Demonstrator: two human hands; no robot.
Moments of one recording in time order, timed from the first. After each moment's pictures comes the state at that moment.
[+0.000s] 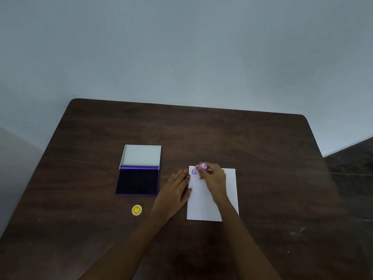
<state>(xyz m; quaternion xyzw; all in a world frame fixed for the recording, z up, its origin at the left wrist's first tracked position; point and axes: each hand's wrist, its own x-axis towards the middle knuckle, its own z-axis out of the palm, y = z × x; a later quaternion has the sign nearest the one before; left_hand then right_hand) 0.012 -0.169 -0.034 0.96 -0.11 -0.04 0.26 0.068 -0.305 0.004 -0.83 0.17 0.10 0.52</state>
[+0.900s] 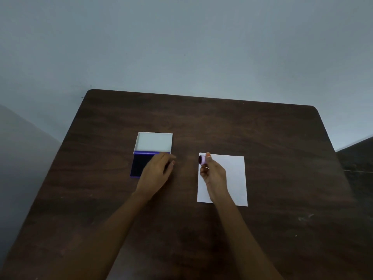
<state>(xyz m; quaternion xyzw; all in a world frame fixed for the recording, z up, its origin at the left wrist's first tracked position) 0.000 -0.105 0.020 0.94 -0.02 0.03 0.35 0.027 -0.273 0.034 -0.59 0.34 0.15 0.71</state>
